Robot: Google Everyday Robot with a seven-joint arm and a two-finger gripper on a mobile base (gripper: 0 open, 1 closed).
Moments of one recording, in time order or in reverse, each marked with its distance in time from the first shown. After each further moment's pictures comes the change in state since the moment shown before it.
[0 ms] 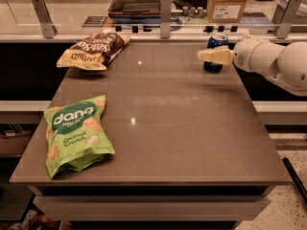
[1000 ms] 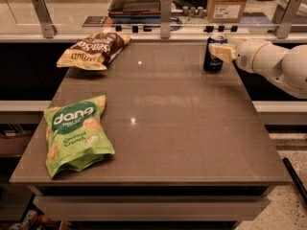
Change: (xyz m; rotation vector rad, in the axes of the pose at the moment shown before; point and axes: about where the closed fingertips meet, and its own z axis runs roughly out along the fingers) arm 0.002 -0.006 -0.001 -0.026 -0.037 0.007
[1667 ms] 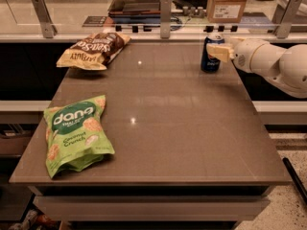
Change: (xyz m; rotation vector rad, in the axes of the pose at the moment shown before) arm 0.000 0.004 0.003 -0.007 0.000 0.000
